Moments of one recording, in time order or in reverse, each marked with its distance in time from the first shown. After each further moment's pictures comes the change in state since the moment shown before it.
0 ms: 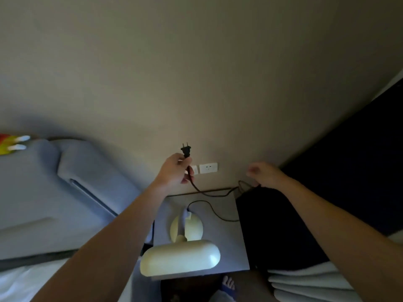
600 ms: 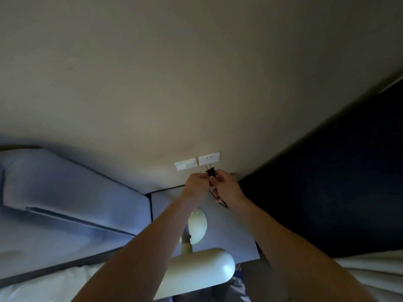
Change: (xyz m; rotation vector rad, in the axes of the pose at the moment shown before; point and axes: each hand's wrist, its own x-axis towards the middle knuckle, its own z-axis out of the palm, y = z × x) left_hand 0.080 -0.085 0.062 0.144 -0.099 -0.265; right_hand 0.071 -0.033 0.166 0.653 0.053 0.185
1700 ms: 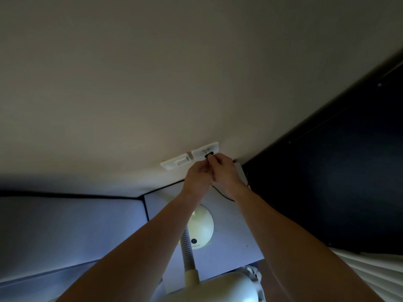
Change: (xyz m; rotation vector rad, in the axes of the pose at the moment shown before) left_hand 0.109 -0.036 0.033 -0.175 -0.140 0.054; right_hand 0.136 0.055 0.022 0.172 0.151 -0.026
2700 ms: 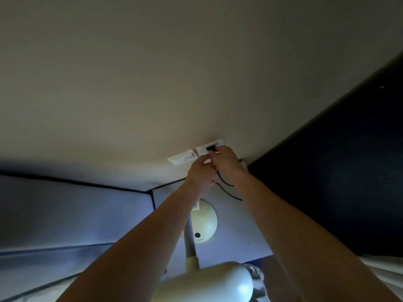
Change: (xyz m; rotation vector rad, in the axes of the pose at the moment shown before) left_hand -0.026 0.025 -0.003 0.027 -0.013 -0.124; right_hand -0.004 -0.038 -0.007 -0.238 -0.054 0.024
